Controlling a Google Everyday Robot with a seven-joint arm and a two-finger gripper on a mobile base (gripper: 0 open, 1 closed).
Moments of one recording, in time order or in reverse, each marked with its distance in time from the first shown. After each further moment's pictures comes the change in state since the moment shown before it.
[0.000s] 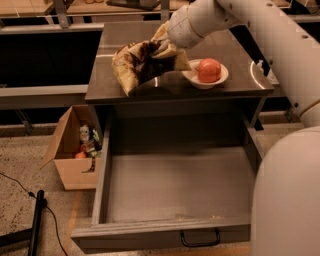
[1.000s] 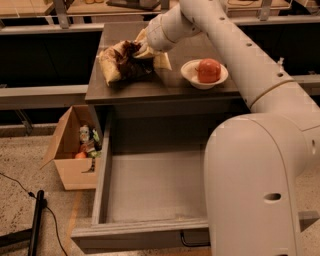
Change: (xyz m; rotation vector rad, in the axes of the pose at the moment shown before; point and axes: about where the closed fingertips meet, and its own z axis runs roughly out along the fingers) arm 0.015 -0.039 0.095 0.032 0.006 0.033
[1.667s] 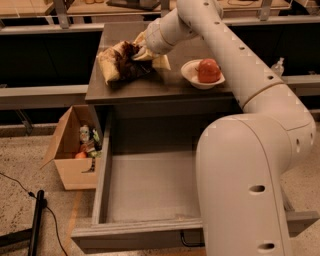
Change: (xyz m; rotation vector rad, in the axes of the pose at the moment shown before) arm 0.010 0.000 0.017 -0.011 -0.006 -0.002
